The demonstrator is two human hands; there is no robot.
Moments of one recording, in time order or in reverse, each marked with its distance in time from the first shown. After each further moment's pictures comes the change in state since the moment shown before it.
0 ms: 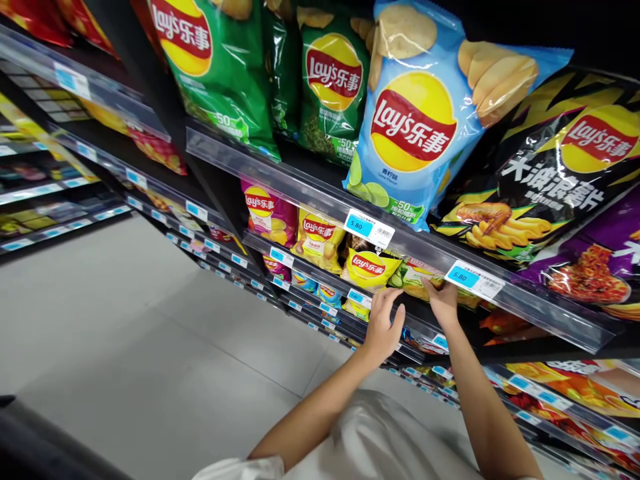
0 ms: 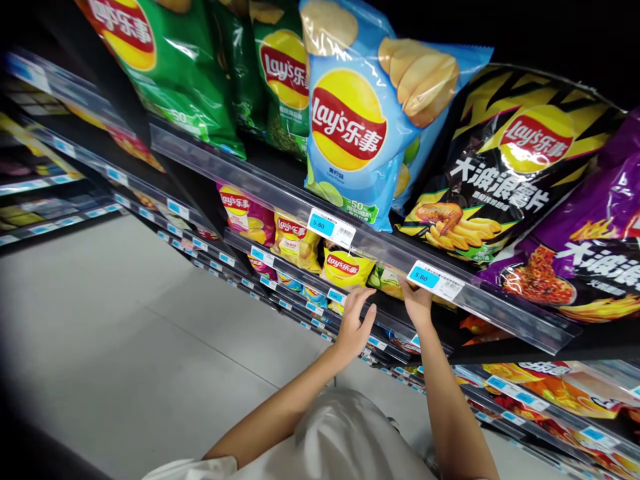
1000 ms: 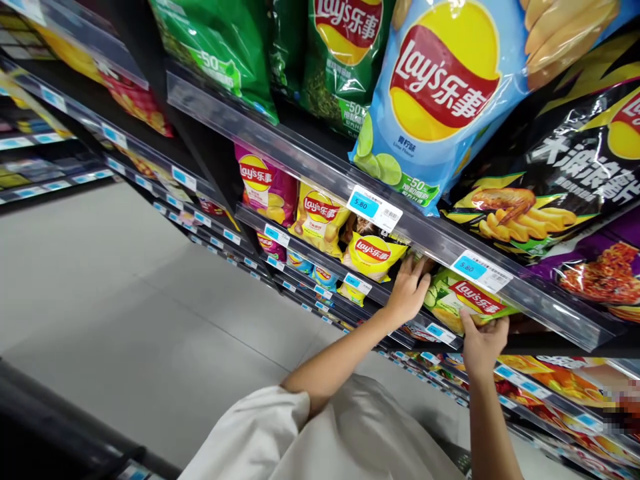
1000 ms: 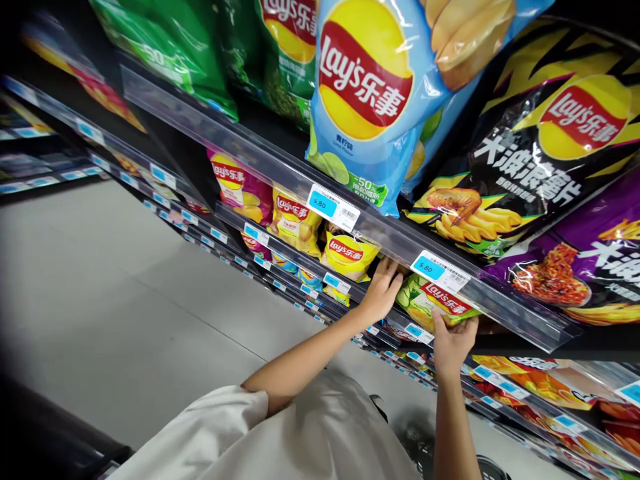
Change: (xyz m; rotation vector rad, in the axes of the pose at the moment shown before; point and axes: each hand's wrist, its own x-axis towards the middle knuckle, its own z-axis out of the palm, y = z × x) left_hand 0.050 0.001 0.057 0.042 -0.177 -0.018; right_hand -0.070 -0.030 -0.094 0.069 0.265 0.001
